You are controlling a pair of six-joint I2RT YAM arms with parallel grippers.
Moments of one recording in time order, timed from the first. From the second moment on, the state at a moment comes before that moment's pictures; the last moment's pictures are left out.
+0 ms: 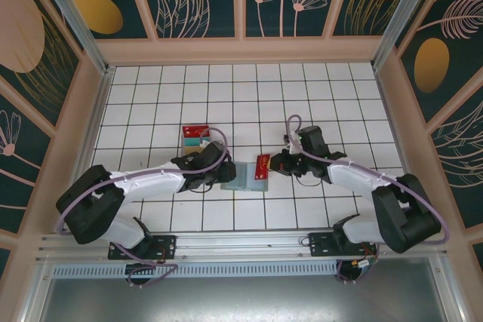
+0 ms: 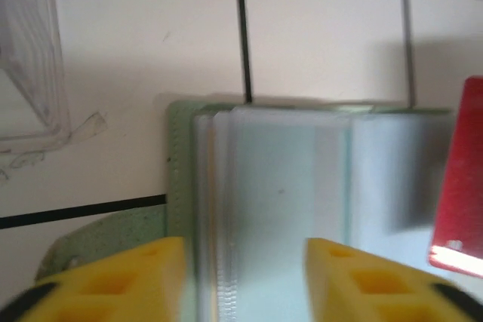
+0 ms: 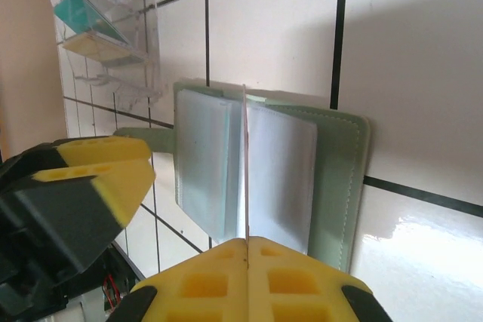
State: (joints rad) left arm -0.86 1.45 0.71 -0.20 -0.06 -0.89; right arm 0.45 1.30 0.54 -0.10 -0.63 0.70
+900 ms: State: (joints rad) left arm -0.70 1.31 0.78 0.19 0.31 -1.03; right arm 0.31 1.22 0.69 0.11 -0.97 0.73
